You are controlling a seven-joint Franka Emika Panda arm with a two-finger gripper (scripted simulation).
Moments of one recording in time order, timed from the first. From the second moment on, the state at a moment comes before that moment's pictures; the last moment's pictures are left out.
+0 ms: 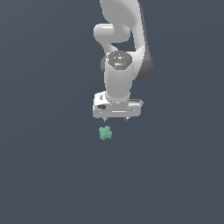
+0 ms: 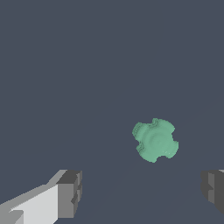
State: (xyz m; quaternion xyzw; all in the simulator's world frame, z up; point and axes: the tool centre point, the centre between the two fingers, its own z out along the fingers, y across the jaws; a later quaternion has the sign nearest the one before) arm -0.001 0.019 0.171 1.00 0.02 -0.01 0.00
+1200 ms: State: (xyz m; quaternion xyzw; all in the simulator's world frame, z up) arm -0.006 -0.006 0.164 1.00 0.01 -0.01 0.00
